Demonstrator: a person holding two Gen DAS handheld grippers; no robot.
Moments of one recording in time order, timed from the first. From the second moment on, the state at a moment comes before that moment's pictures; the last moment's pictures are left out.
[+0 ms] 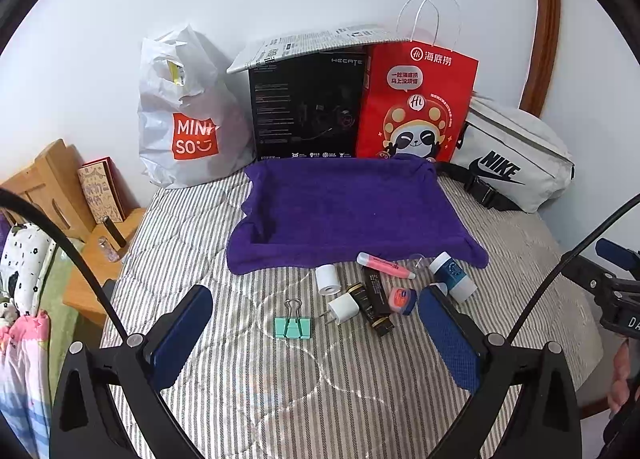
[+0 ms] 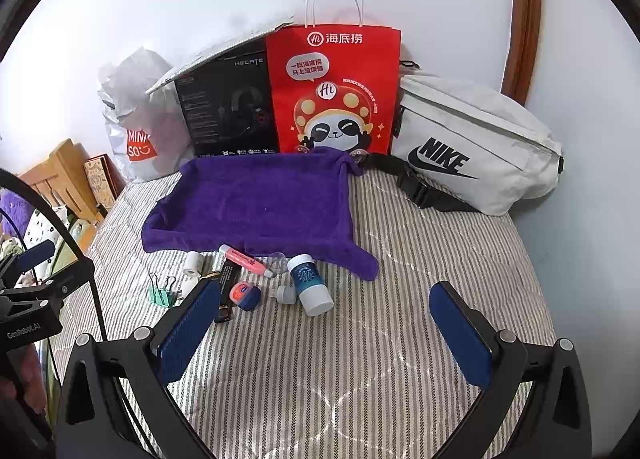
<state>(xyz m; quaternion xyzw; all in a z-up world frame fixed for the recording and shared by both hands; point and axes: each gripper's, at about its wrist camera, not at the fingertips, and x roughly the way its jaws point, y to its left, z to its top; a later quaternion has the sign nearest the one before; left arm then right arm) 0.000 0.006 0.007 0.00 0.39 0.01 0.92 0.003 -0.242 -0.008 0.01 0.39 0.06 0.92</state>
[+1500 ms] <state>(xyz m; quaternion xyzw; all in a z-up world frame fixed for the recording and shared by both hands) 0.001 0.006 0.003 0.01 0.40 0.02 0.92 0.001 -0.241 -0.005 0.01 0.39 0.06 0.92</state>
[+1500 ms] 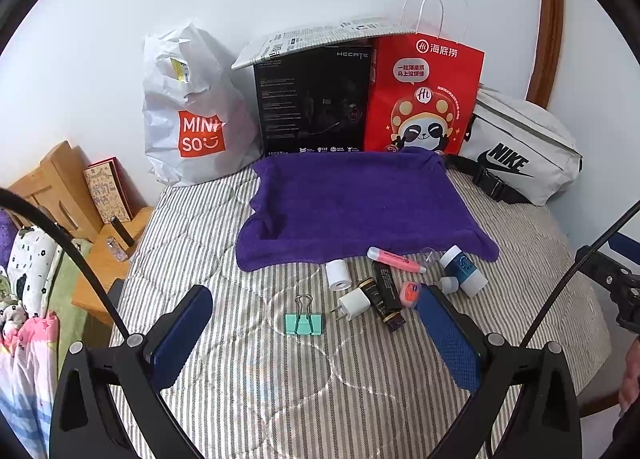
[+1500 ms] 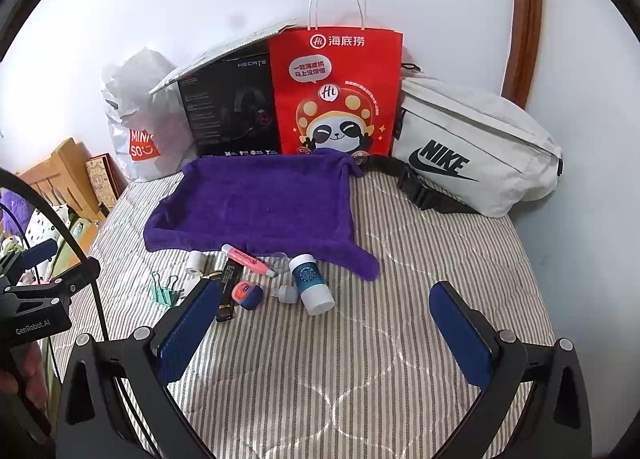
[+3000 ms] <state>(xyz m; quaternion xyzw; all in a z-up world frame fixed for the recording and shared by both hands) 0.051 0.034 -0.116 0.03 0.46 0.01 0.89 0.034 -0.252 -0.064 0.01 0.45 0.06 0.89</state>
